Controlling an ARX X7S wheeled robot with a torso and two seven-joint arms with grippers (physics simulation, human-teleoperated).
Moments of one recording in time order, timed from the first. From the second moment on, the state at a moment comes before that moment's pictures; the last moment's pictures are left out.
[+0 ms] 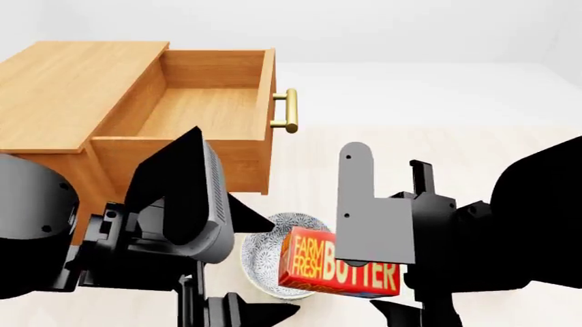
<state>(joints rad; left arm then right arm) -1.29 -0.73 0.48 0.43 -1.83 -1.45 0.01 2.03 0.74 -1.35 -0.60 1.64 1.45 -0.10</state>
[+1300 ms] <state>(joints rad) -1.26 -0.70 0.55 0.47 -1.65 -1.37 0.16 2.06 0.73 -1.38 -0.61 1.72 1.39 -0.07</state>
